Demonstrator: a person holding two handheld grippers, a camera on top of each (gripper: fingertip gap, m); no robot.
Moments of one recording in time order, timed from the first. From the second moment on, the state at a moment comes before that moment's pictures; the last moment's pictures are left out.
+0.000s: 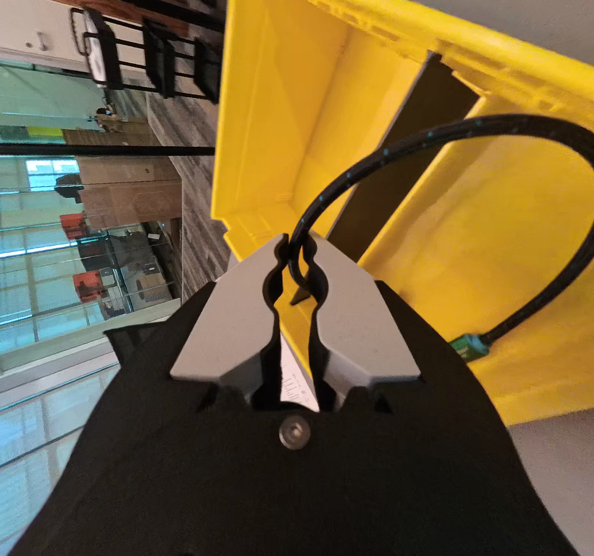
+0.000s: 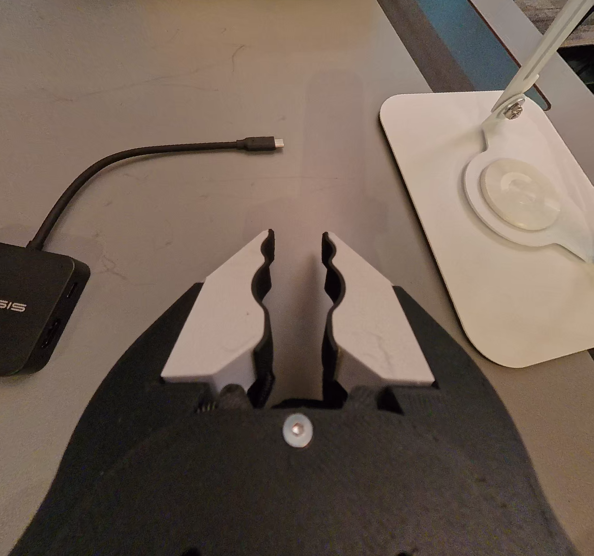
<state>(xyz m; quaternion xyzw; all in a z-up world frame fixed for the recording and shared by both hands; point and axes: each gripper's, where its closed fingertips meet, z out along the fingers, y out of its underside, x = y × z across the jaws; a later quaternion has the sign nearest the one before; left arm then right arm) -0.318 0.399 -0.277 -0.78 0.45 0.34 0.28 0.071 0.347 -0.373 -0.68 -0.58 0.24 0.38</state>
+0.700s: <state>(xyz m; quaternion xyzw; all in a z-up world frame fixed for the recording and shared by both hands) -0.294 0.351 -0.120 -0.74 0.37 0.34 0.44 0.070 0.347 -0.374 -0.68 -0.58 0.23 0.38</state>
